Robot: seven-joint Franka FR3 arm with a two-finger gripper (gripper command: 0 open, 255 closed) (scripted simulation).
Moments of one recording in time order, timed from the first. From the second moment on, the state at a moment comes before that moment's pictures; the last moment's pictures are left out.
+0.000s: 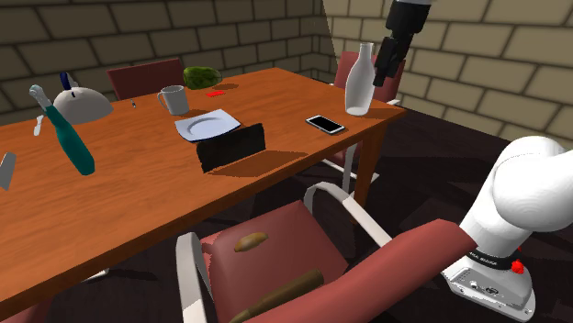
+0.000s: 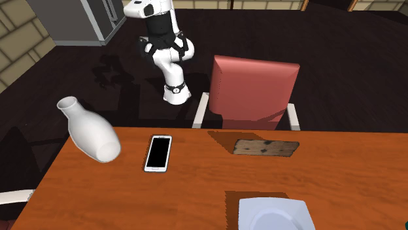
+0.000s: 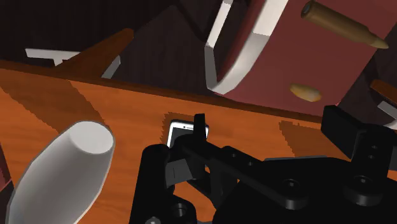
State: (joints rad) arm 0.00 -0.79 -0.04 -2.30 0.00 1.64 -0.08
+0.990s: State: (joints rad) arm 0.19 -0.34 -0.17 -2.10 0.07 1.89 -0.63
